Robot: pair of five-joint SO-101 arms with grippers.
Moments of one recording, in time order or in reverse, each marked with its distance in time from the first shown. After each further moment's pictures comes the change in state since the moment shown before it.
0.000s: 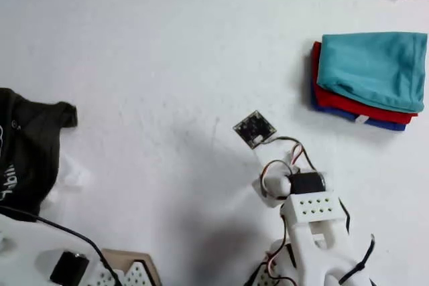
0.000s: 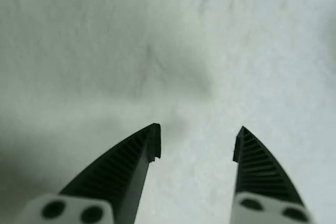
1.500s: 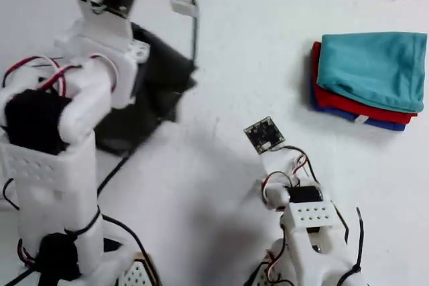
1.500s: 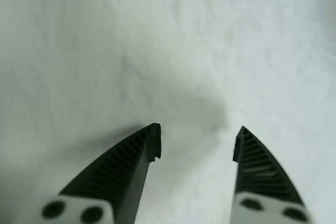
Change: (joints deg) left arm 83.2 -53.4 -21.8 4.3 42.5; right arm 2.3 0.0 11.4 -16.8 -6.2
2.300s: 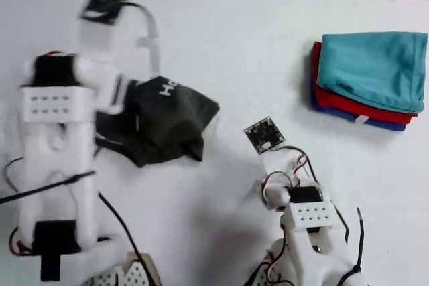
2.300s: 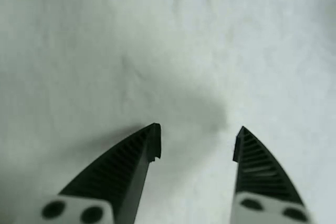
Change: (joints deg) left arm -19.8 6.8 29.0 -0.1 -1.3; right arm 0.0 0.0 0.0 0.0 0.0
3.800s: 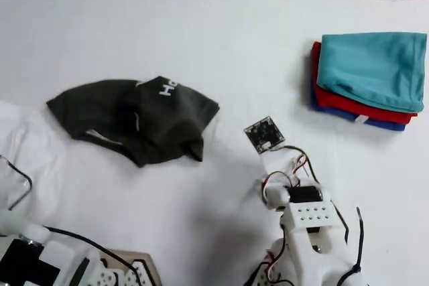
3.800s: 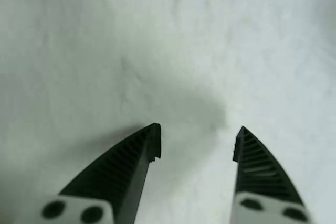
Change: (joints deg) left arm -62.7 0.0 41.7 -39.3 -32.2; right arm 0.0 0.0 0.0 -0.4 0.0
